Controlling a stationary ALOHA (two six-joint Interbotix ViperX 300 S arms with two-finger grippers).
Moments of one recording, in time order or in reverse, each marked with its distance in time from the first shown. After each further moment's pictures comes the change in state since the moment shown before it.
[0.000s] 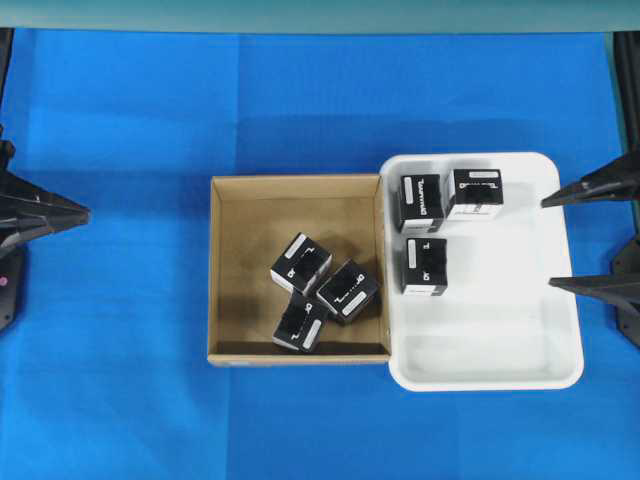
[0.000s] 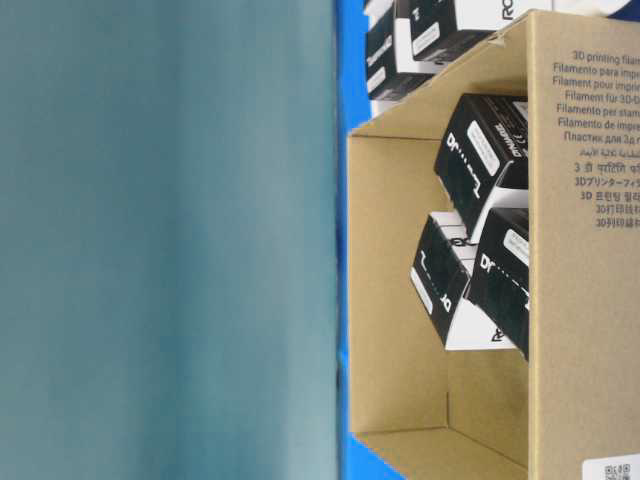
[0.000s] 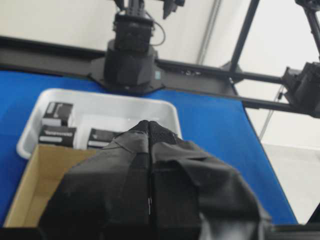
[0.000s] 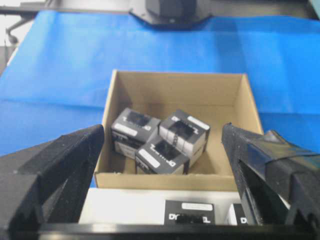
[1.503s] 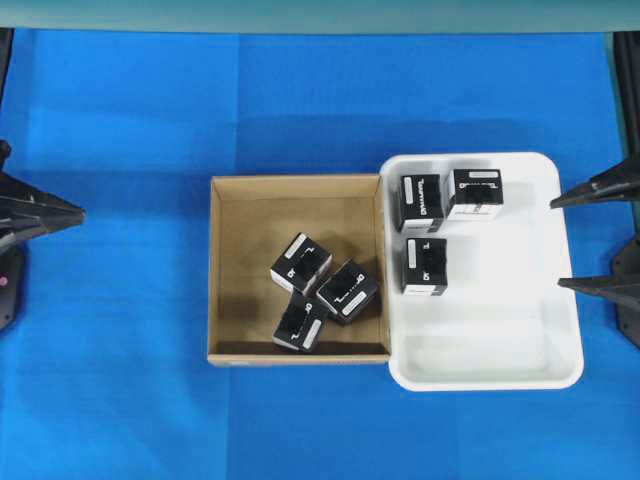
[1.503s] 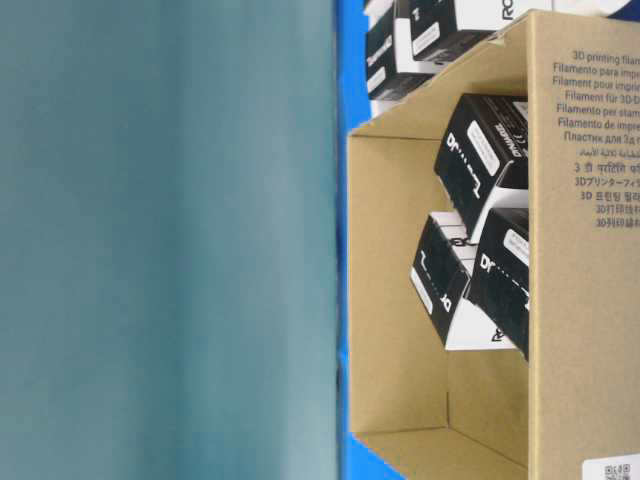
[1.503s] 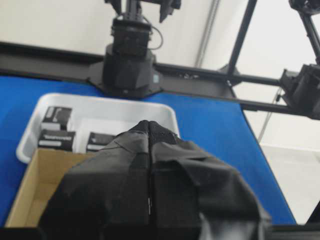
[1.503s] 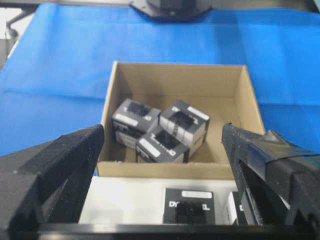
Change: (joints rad) left arm -0.005 -0.015 0.000 0.000 0.003 0.011; right arm 0.000 -0.034 0.002 0.000 0.057 0.005
